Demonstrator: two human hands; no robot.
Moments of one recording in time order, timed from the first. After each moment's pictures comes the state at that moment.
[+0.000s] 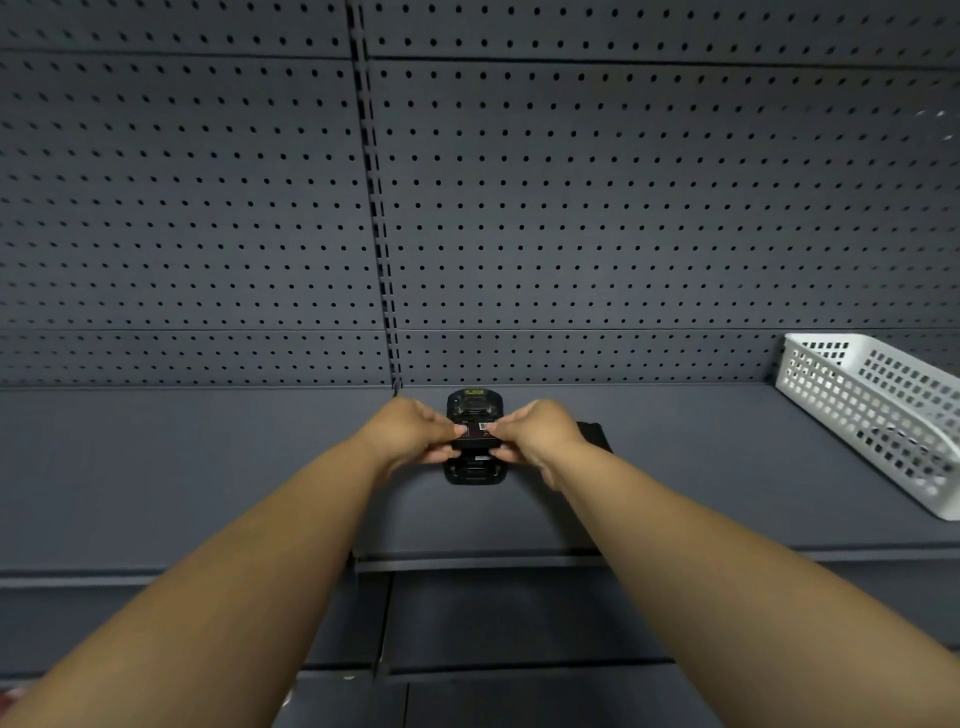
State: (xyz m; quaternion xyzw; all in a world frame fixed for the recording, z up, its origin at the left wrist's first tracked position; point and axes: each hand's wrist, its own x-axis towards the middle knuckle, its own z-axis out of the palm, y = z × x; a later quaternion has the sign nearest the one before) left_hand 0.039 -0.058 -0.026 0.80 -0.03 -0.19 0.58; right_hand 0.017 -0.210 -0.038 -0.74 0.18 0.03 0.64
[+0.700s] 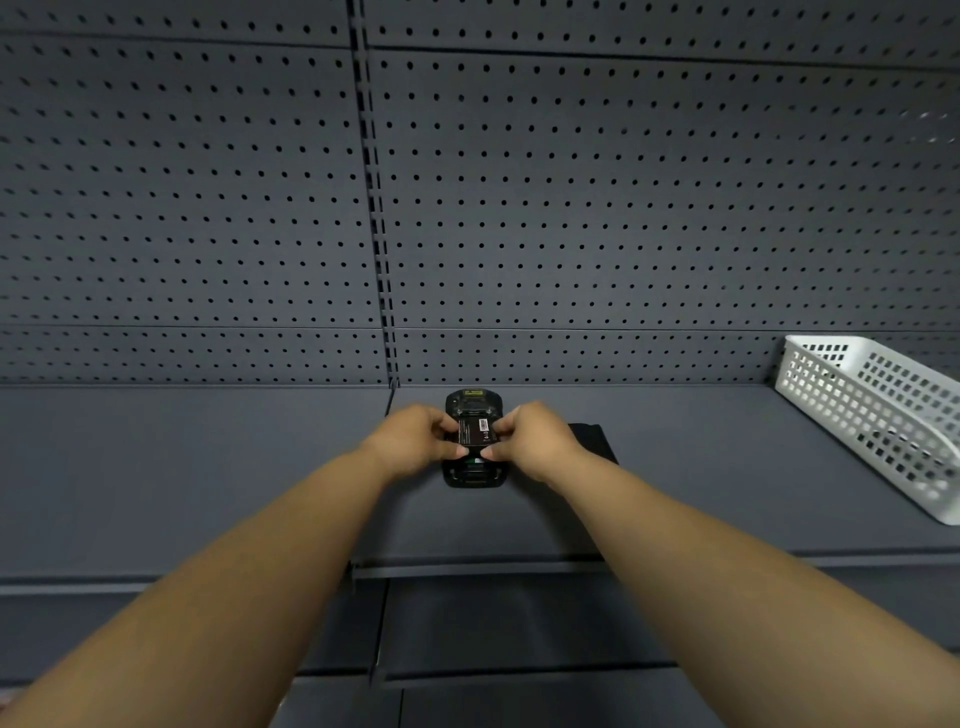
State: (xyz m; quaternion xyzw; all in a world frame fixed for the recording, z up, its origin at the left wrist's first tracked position) left_hand 0.047 -0.058 -0.037 0.92 -0.13 -0.12 0.35; right_hand 0.011 -0.209 -0.031 -0.94 0.07 0.03 0.33
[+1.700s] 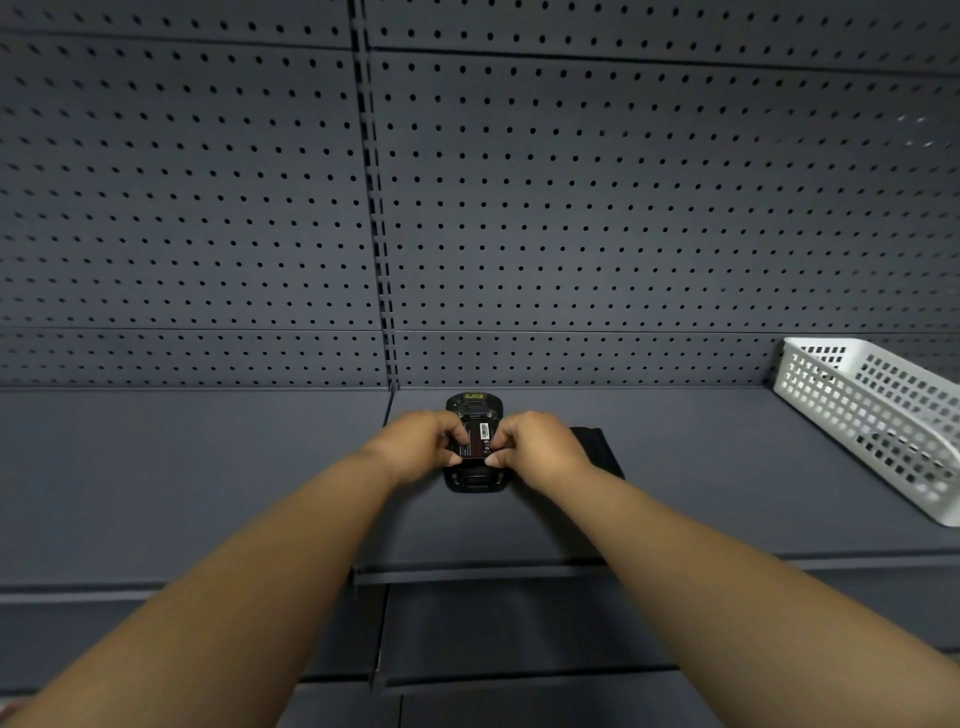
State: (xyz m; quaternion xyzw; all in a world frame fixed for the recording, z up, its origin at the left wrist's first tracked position) left_hand 0.053 -0.055 -0.044 0.93 -0.20 -0.11 0.28; right_hand 0.002 -0.210 -0.027 -0.97 0.02 0.02 0.23
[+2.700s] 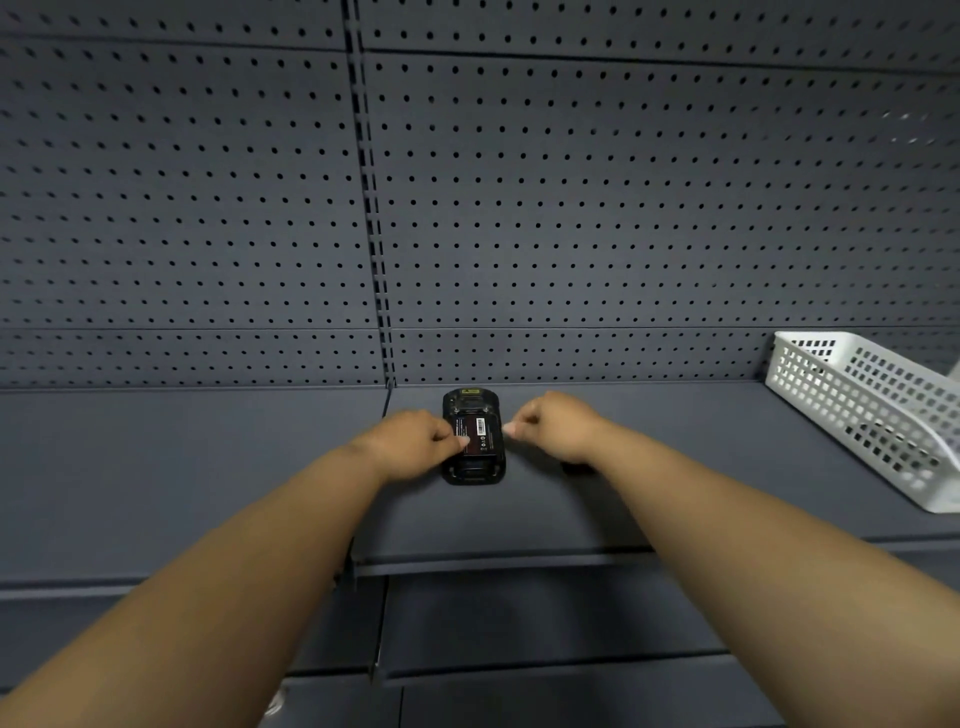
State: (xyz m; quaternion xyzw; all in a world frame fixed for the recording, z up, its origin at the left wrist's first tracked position) left_hand 0.037 -0.053 -0.027 0.95 -0.23 -0.11 0.18; right_hand 0.004 -0.239 -0.009 -0.97 0.02 0.09 0.21
